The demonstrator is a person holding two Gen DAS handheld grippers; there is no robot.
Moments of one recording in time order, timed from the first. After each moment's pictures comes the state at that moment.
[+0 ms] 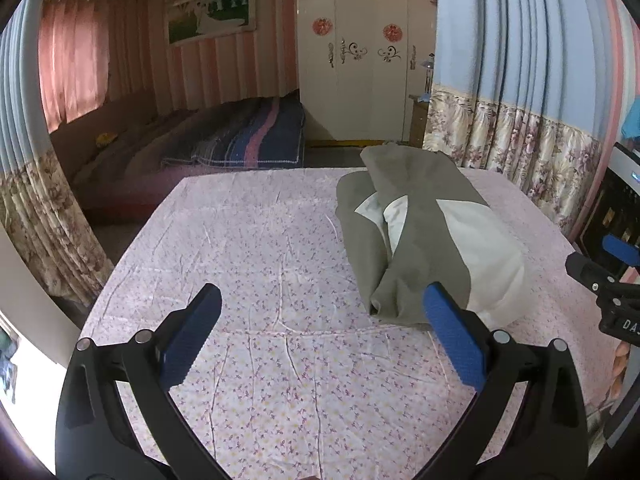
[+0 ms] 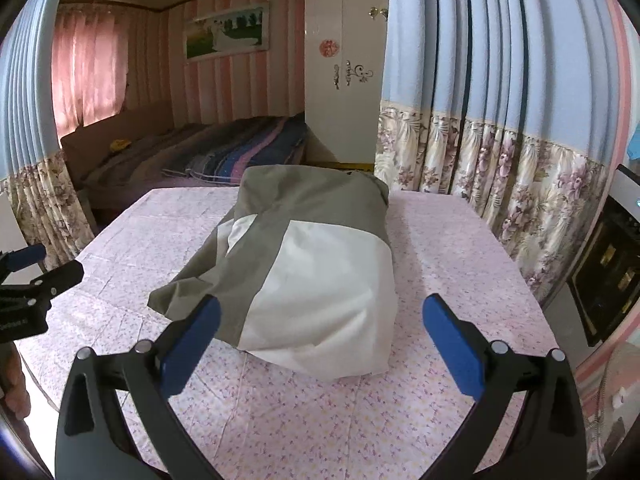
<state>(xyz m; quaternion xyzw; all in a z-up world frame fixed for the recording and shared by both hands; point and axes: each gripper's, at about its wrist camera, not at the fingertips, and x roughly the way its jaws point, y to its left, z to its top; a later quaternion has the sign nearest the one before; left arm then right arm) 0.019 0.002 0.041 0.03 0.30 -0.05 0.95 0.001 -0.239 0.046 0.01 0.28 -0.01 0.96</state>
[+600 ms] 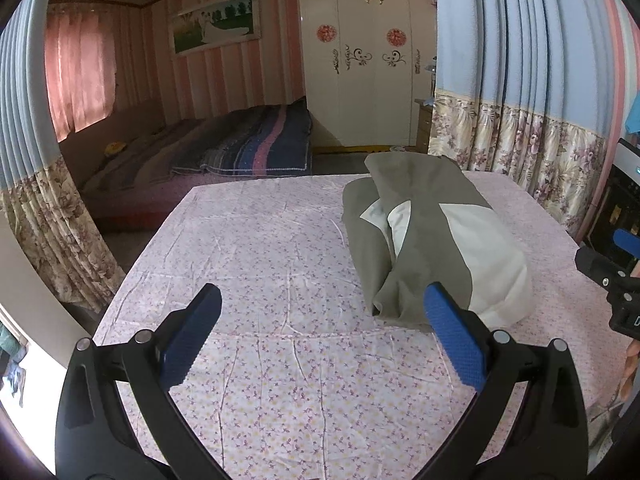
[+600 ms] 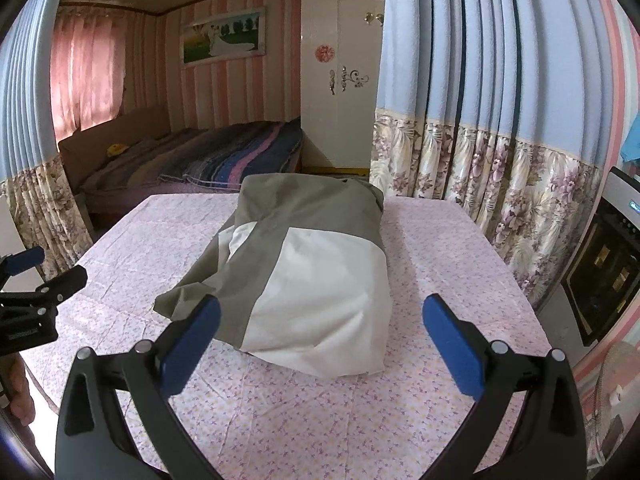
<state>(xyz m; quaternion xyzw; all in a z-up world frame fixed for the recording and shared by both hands) 0.011 0.002 0.047 0.04 0.29 -0.03 0.95 -0.007 -0.242 0.055 0.01 0.27 -0.02 0.96</state>
